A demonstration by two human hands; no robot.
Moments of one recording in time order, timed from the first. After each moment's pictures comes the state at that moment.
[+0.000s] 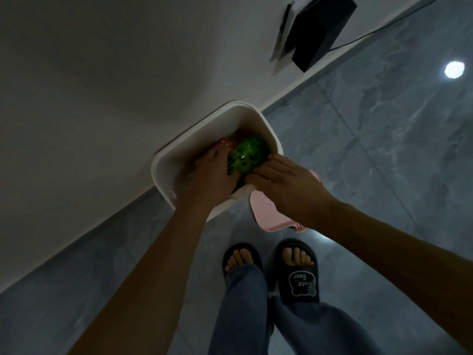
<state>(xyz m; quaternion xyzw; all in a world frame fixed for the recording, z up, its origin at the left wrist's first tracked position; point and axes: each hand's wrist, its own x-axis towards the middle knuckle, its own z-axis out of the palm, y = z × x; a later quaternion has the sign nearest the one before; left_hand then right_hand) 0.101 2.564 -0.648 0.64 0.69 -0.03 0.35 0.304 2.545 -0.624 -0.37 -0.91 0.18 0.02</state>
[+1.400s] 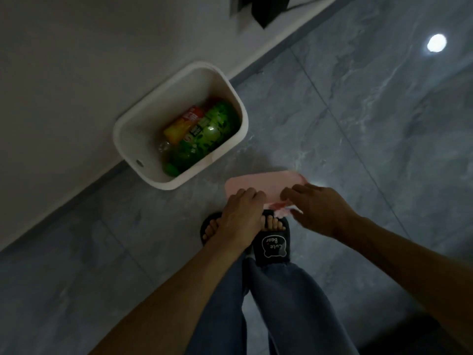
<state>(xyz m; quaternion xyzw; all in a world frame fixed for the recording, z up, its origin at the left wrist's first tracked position) 0.208 2.422 -0.643 0.75 0.54 -0.11 0.36 0.413 2.434 -0.638 -0.48 -0.81 0.30 -0.18</state>
